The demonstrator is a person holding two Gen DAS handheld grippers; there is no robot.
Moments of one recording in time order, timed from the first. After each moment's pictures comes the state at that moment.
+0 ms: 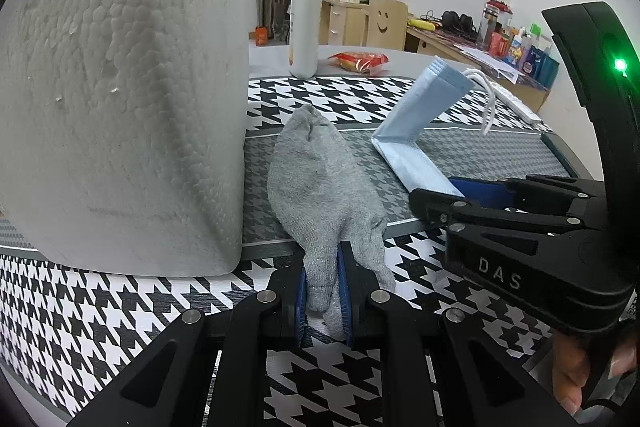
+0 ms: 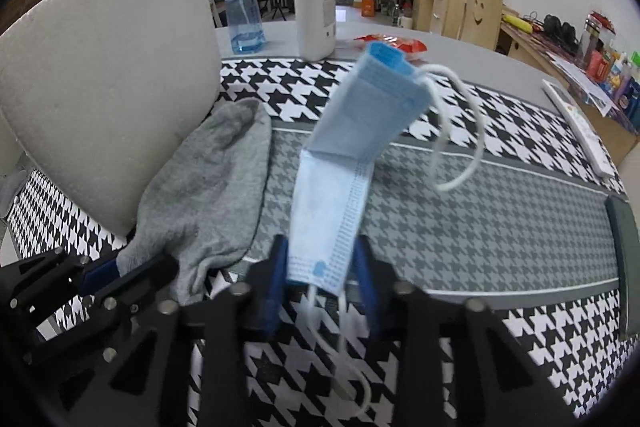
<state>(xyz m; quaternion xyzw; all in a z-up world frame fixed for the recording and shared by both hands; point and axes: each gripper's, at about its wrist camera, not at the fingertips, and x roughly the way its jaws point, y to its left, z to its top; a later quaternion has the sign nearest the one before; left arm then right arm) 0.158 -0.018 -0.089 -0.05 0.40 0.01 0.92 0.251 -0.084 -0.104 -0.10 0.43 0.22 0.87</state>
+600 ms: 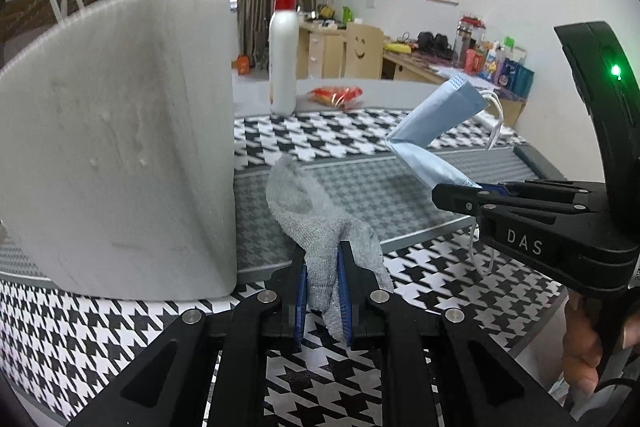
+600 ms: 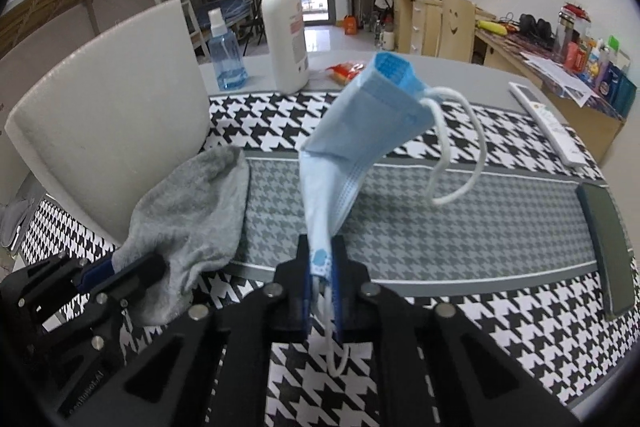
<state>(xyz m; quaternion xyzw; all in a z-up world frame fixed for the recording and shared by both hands) 0.141 -0.021 -0.067 -0.03 0.34 -0.02 0.94 0.235 -0.116 -0.071 -0.06 0.40 0.21 0.89</state>
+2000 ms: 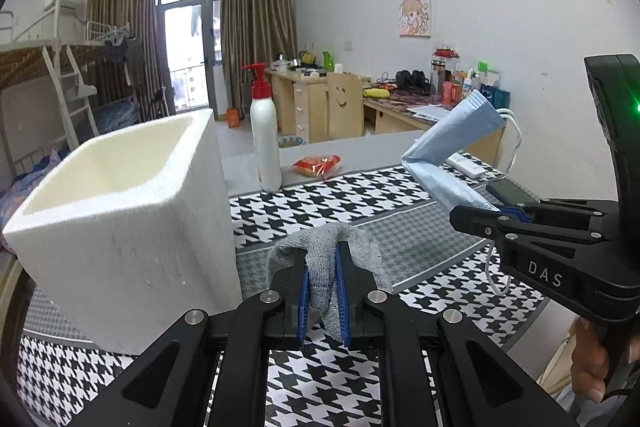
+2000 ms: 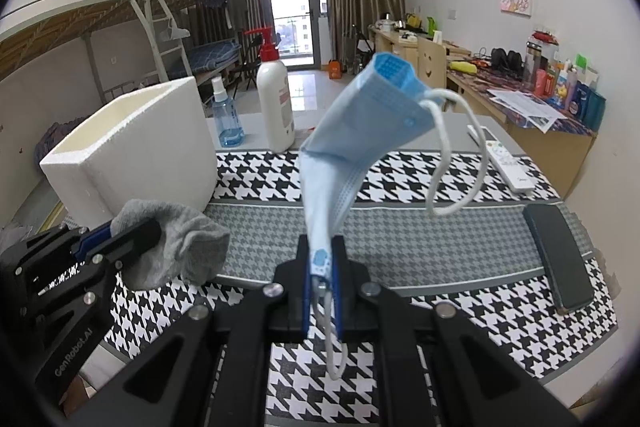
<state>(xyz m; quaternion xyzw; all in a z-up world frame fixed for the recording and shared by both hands) 0.133 -0.038 -0.020 0.01 0.26 -0.04 0.96 0.203 -0.142 -0.021 -0.04 0.33 0.19 0.93</state>
